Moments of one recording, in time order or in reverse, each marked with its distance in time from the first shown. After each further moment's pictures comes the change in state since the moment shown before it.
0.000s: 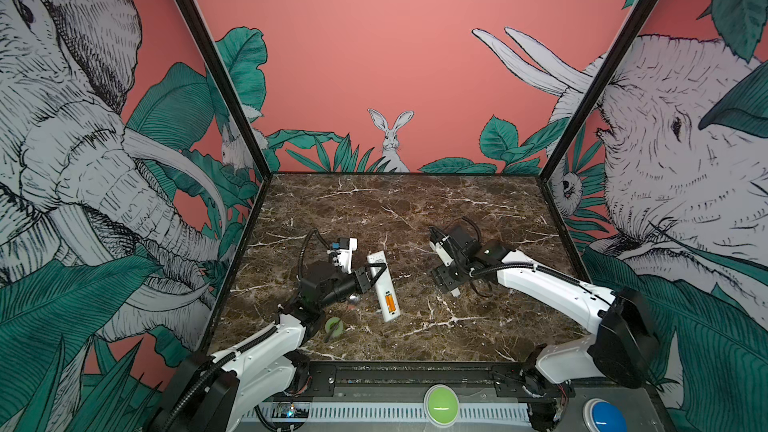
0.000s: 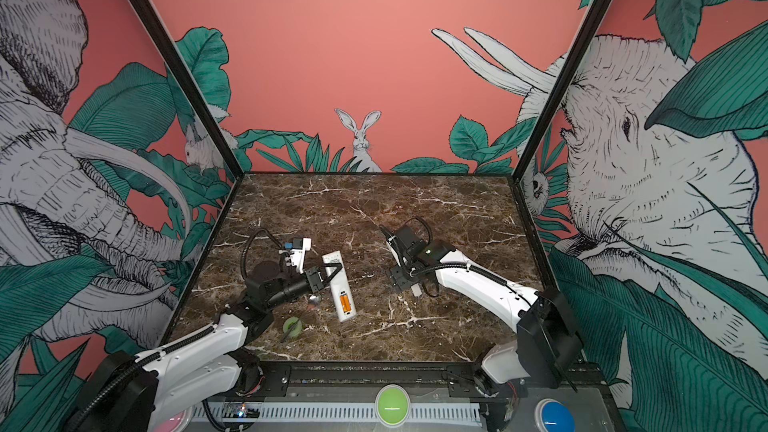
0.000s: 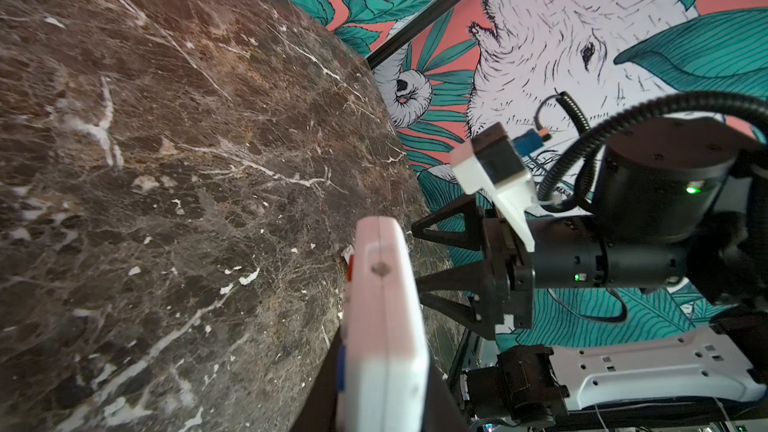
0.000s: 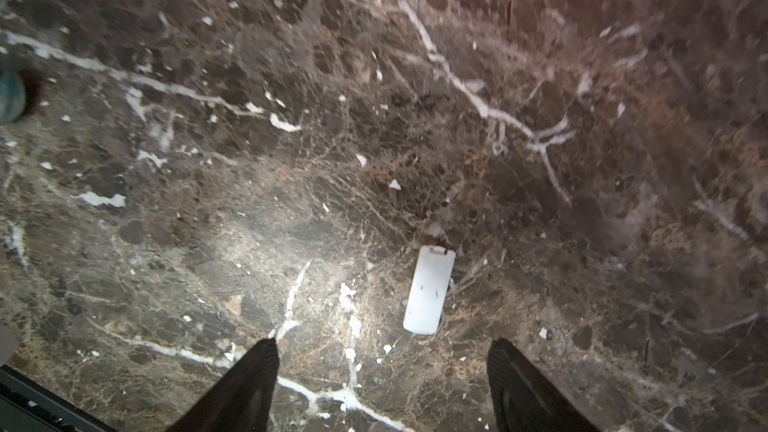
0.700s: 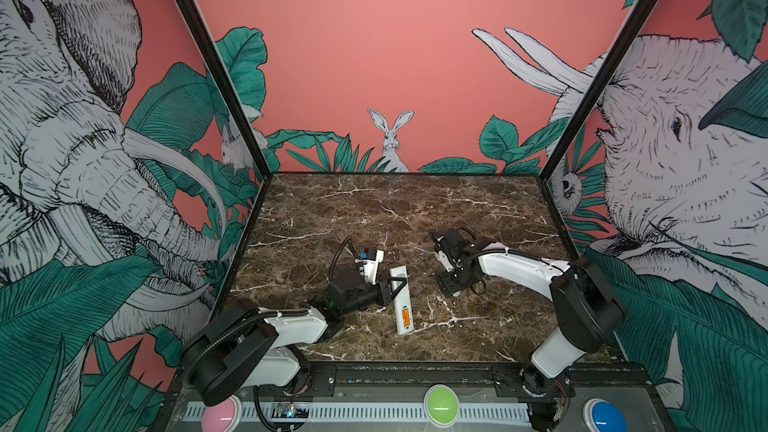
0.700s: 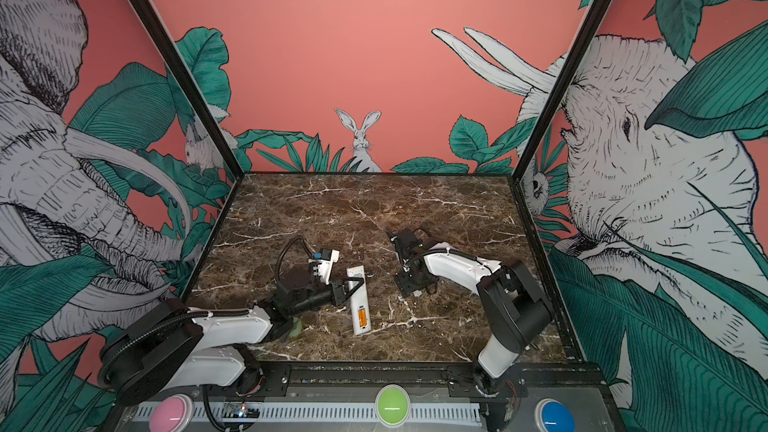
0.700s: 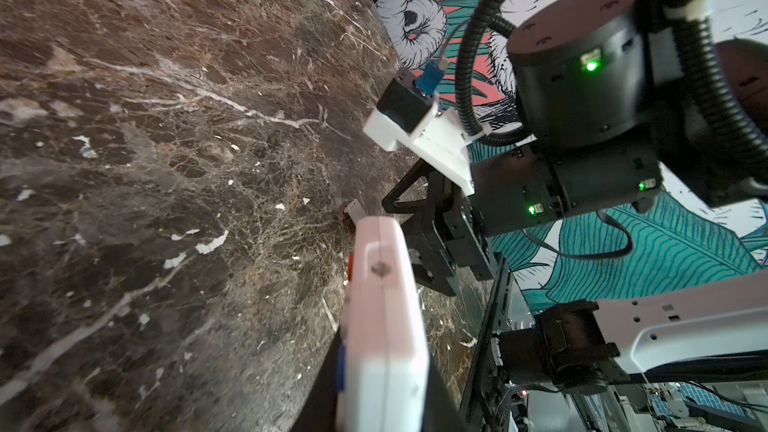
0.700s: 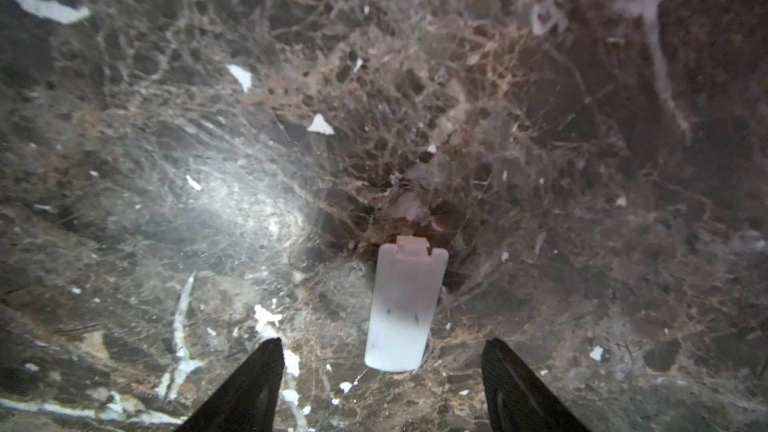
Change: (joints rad) left arm -0.233 0.322 0.009 0.238 -0.150 0.040; right arm -0.107 0.219 -0.028 0.026 -0.063 -0.025
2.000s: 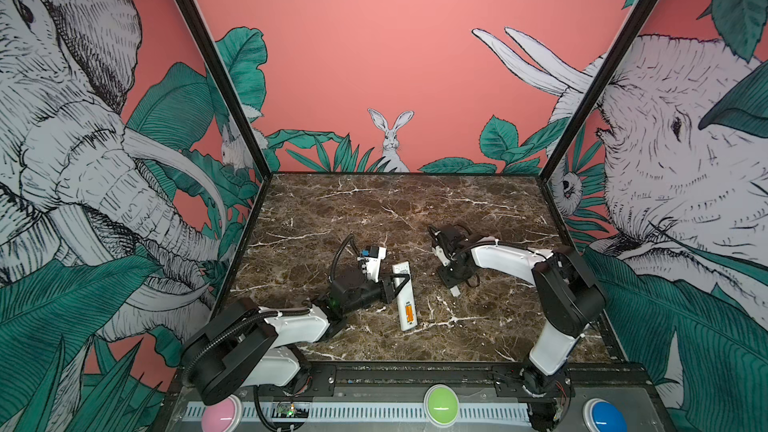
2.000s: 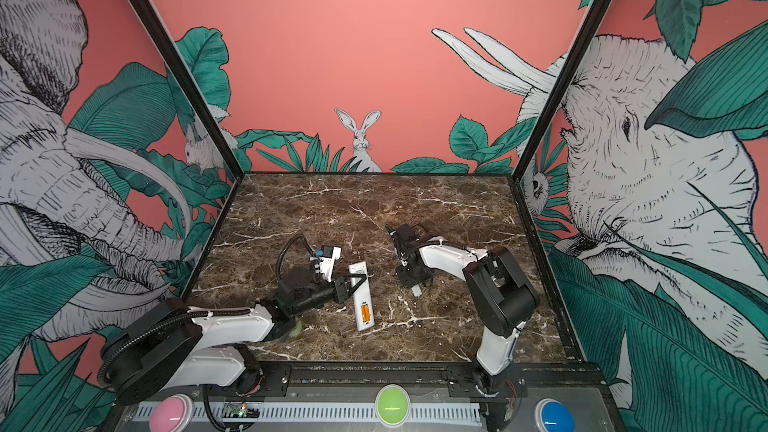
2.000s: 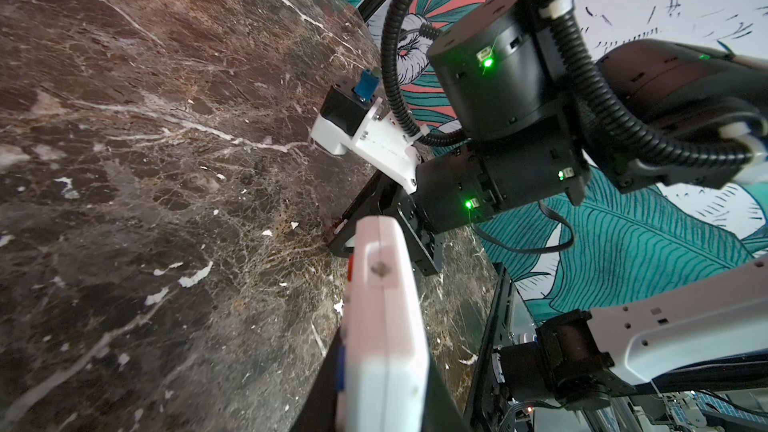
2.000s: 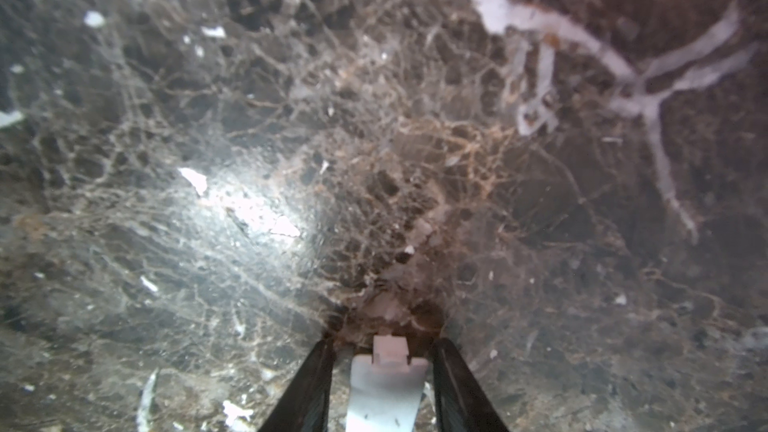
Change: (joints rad) left arm -0.019 -0.014 0.029 -0.006 -0.034 0.020; right arm -0.034 0.106 0.055 0.062 -0.009 -0.034
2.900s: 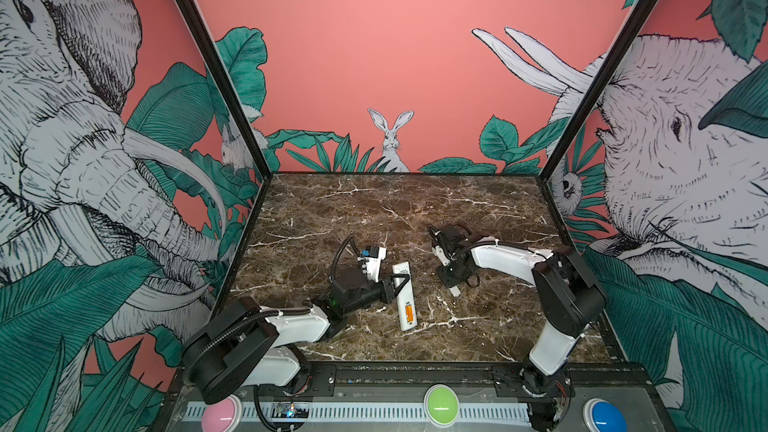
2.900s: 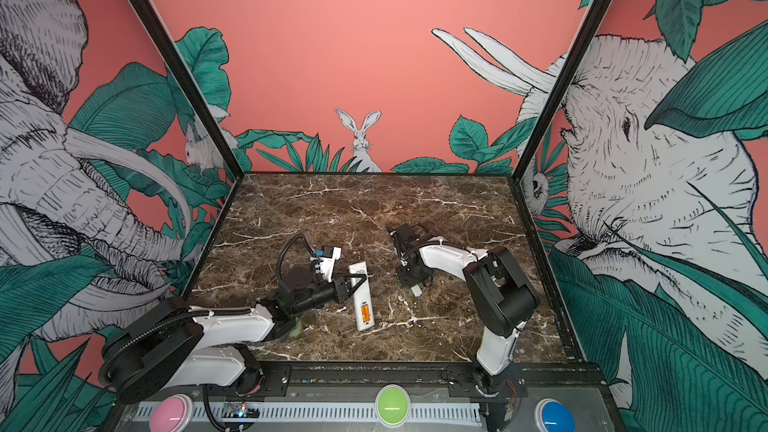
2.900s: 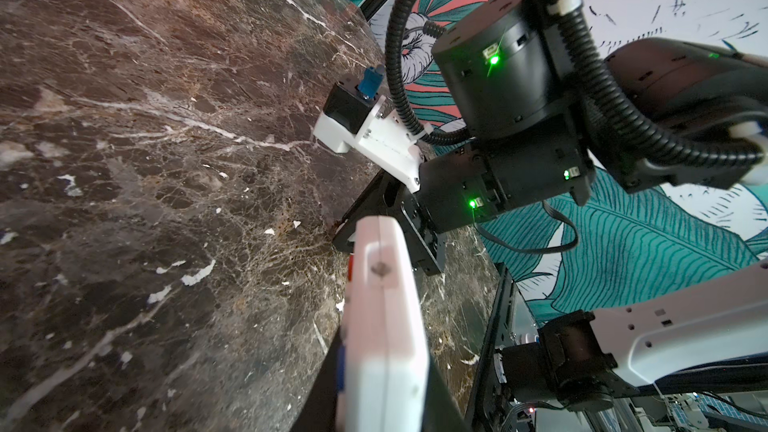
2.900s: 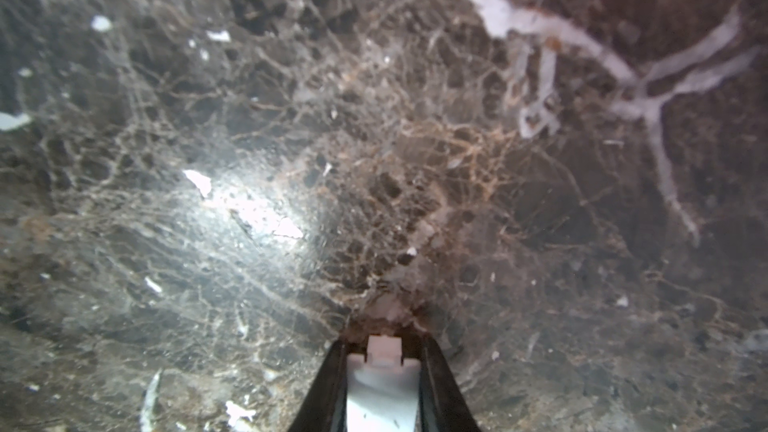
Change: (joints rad) left arm 0.000 0.006 0.000 0.001 -0.003 0.000; right arm 0.000 0.000 0.000 0.002 0.000 -0.003
